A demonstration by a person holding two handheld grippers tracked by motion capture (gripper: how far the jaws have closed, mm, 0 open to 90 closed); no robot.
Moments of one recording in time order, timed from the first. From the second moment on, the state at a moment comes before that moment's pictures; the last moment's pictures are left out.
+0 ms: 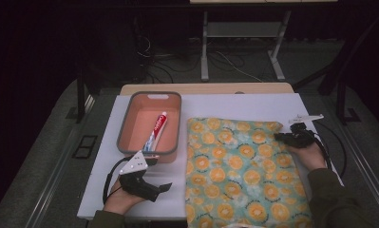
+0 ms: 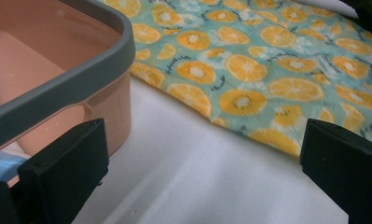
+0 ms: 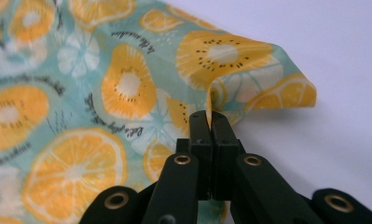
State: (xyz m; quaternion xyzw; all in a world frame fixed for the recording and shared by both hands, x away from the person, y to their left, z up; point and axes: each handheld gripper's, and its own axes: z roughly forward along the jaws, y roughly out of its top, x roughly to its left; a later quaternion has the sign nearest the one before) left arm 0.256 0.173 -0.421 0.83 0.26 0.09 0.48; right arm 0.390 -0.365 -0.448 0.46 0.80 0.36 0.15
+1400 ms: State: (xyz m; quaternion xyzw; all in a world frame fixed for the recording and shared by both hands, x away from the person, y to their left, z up) left arm 0.255 0.172 -0.420 0.83 0.26 0.10 0.49; right arm 0.299 -0.339 -0.408 0.35 0.83 0.43 0.11
